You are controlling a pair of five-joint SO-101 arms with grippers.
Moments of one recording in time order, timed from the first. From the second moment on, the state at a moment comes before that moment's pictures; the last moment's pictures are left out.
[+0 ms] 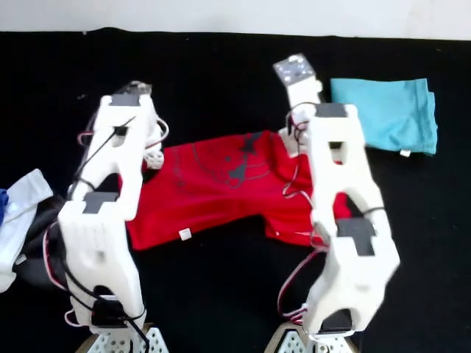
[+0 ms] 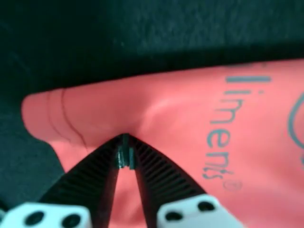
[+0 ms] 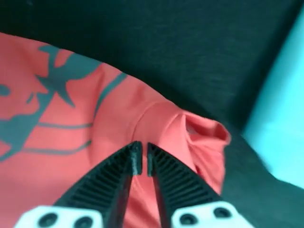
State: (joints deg) left arm -6.5 36.6 -15.1 74.3 -18.9; right arm -8.0 21.8 -5.8 58.1 22.8
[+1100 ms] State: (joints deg) left arm -15.3 65.3 -82.9 101.5 -22.4; right arm -4.0 48.0 -81.7 100.2 22.5
